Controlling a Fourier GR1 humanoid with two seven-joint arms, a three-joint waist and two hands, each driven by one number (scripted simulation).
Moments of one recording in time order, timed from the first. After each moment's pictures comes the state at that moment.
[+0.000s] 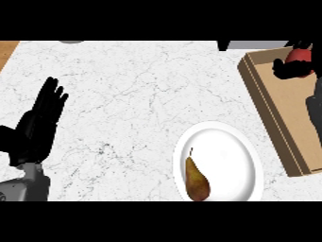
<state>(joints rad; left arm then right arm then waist) -0.12 0.10 0.10 -1.68 0.10 0.08 0.25 -0.68 -0.43 -0.05 -1.27 1.08 0.01 0.52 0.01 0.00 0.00</state>
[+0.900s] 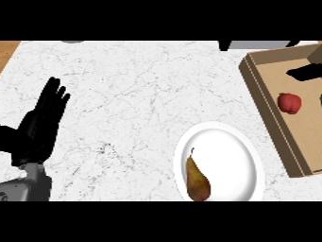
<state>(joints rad) -0.12 0.09 0.09 -1.68 0.09 0.08 0.25 -0.73 -0.46 -0.22 -0.93 0.95 -0.22 0.19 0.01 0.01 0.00</state>
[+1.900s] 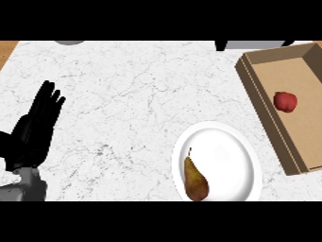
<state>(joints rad) -0.09 0.10 0.10 -1.69 0.10 0.07 0.24 -0.62 -0.45 -0.66 -1.10 0.27 -0.16 -0.03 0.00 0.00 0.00</state>
